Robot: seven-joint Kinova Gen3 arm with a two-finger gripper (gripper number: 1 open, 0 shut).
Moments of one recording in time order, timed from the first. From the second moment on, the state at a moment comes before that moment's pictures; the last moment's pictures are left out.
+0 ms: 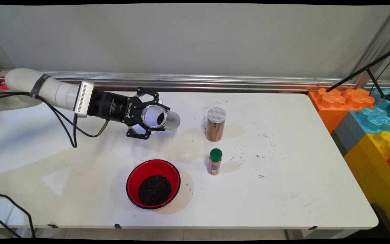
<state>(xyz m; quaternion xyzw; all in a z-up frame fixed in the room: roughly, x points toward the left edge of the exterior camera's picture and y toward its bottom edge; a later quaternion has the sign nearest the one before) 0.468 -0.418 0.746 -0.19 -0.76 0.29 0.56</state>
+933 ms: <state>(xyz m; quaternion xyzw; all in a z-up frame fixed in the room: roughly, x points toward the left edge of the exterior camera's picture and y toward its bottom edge) 0.463 -0.406 0.738 -0.32 -0.72 0.34 0.51</state>
